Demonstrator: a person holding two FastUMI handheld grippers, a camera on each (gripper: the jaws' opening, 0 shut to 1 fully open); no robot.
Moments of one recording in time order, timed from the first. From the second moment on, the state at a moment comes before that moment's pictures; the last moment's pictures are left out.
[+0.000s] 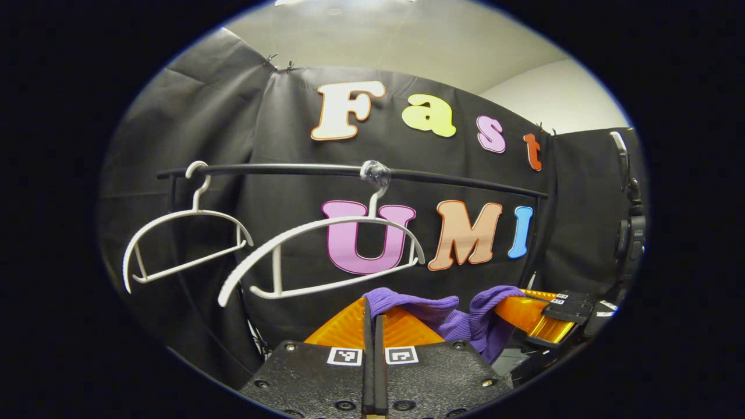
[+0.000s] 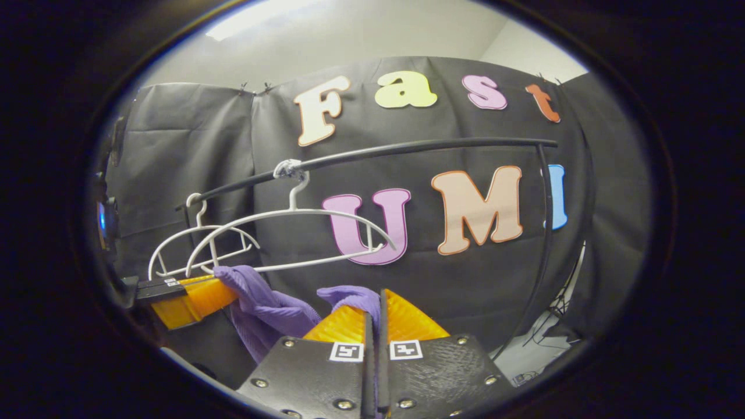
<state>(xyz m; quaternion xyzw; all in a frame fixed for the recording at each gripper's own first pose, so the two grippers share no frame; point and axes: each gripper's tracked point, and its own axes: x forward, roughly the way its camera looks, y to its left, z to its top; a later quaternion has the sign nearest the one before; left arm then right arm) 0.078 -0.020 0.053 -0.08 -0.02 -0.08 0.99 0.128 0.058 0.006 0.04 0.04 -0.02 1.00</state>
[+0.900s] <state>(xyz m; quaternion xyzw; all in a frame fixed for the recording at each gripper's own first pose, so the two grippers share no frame) 0.191 -0.060 -0.098 -0.05 0.09 -0.10 0.99 0.218 0.029 -0.151 0.07 0.16 -0.04 0.98</state>
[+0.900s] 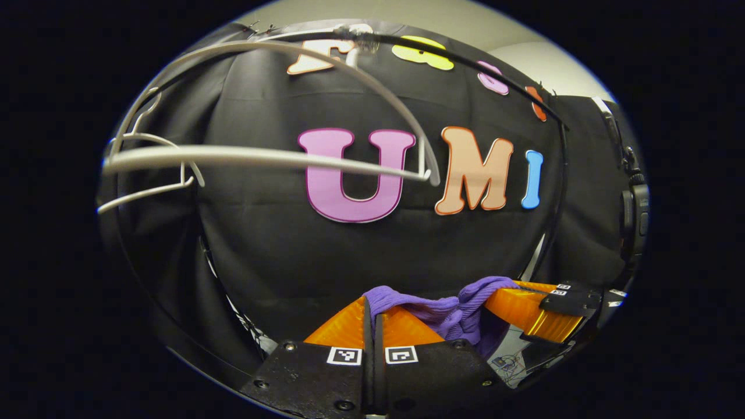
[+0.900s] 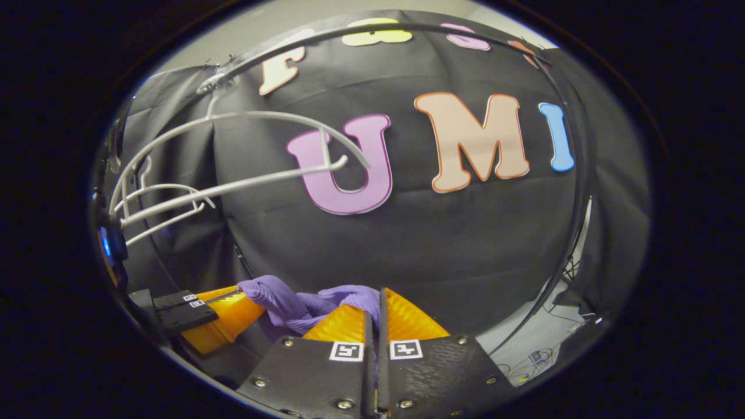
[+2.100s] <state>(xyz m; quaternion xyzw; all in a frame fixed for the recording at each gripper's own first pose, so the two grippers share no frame) 0.215 -0.075 -0.400 0.01 0.30 -0.05 0.95 0.217 -0.012 -0.467 0.03 0.36 -0.11 0.93</state>
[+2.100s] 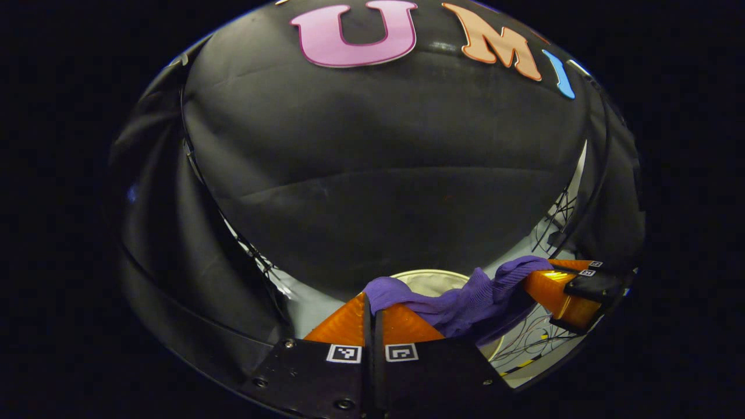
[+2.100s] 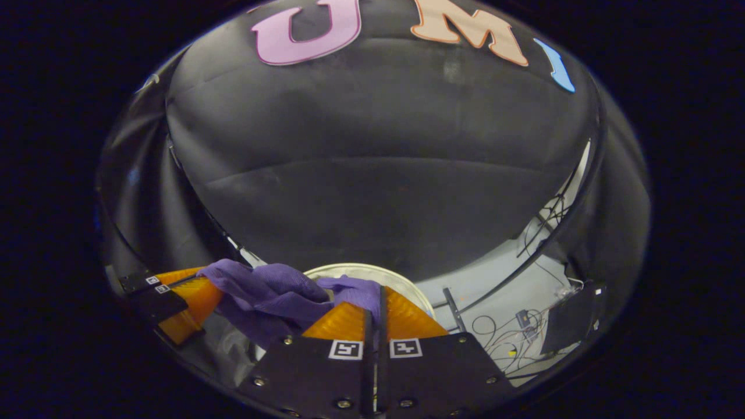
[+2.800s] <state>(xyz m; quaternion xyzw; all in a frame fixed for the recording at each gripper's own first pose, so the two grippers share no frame) 0.192 -0.055 -0.399 0.01 0.37 -0.07 0.93 0.175 -0.023 -0.430 0.02 0.38 -0.15 0.91</state>
